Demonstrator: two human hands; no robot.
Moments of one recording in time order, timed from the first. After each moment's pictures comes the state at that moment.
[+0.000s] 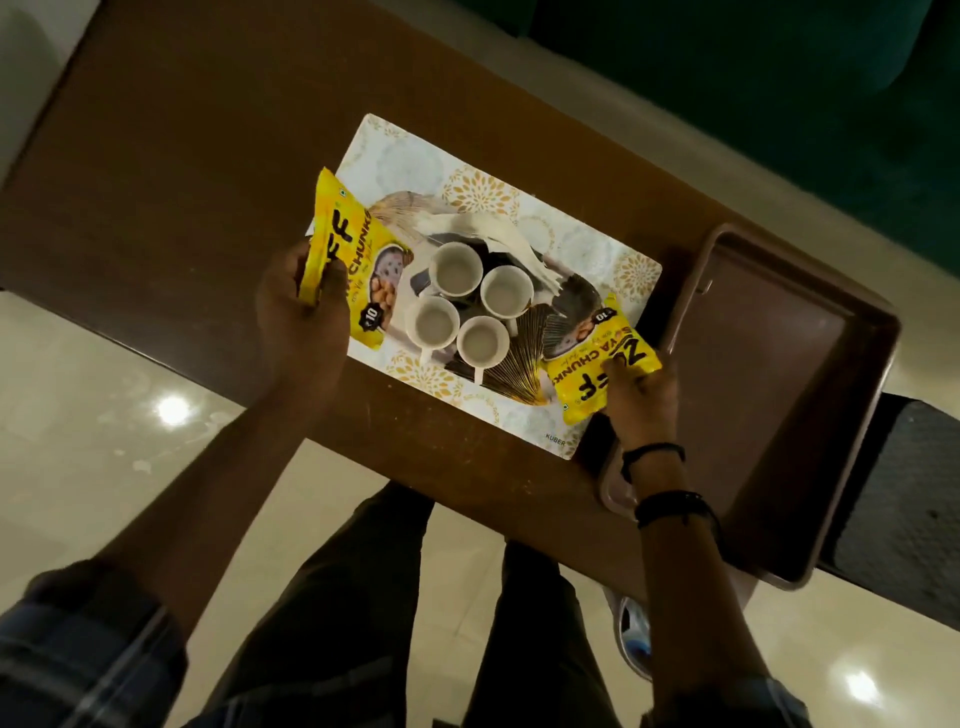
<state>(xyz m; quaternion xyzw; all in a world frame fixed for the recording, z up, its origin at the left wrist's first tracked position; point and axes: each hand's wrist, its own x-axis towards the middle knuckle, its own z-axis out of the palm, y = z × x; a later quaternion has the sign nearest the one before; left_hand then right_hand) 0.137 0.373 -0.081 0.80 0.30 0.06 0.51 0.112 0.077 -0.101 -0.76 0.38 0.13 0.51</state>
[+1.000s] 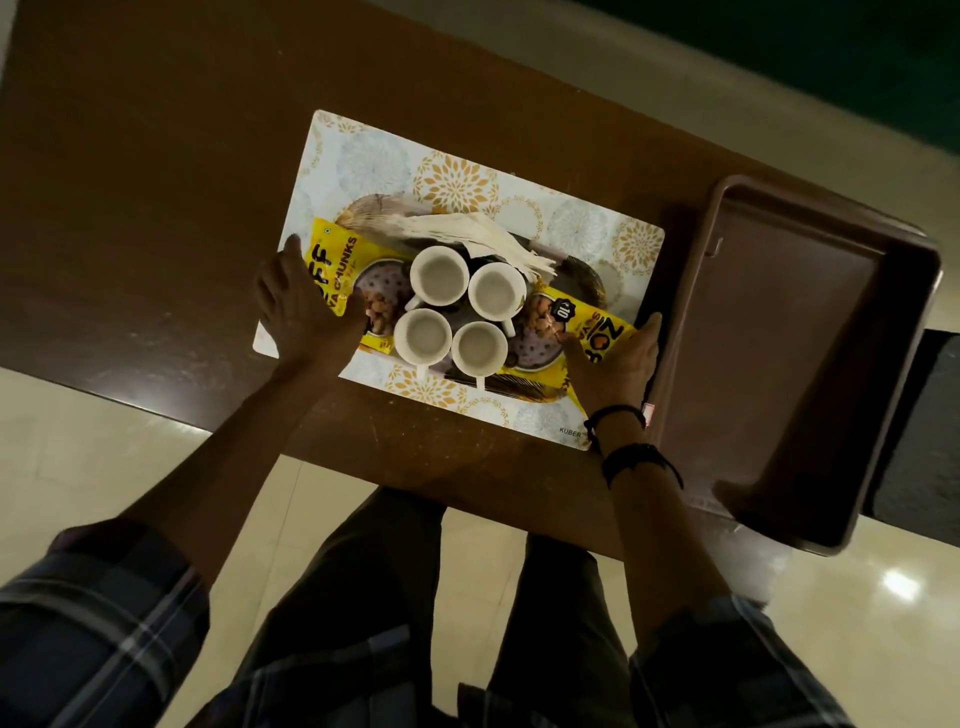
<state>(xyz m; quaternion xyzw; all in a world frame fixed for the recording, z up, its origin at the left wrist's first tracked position) 0.185 0.379 -0.133 0.93 0.21 -0.11 0.27 0.135 0.110 -0.138 -0.81 0.41 0.16 0.39</state>
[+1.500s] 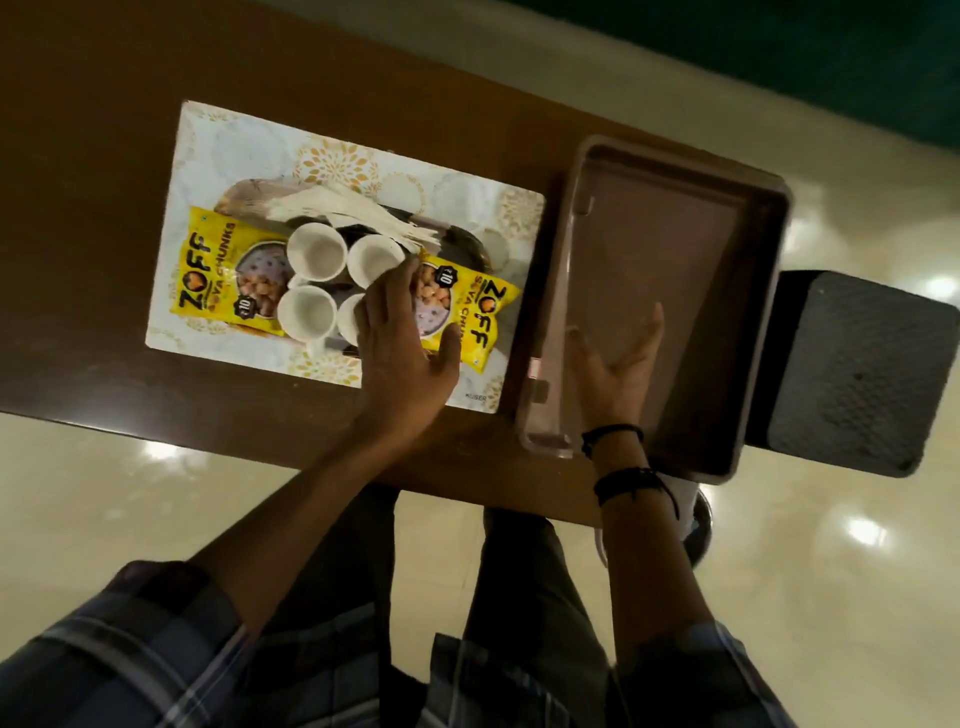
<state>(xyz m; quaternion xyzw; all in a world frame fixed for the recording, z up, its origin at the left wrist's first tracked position) 0.106 0.195 -0.074 0.91 0.02 -0.09 0.41 0.068 0.010 -0.092 -0.74 0.46 0.00 0.49</state>
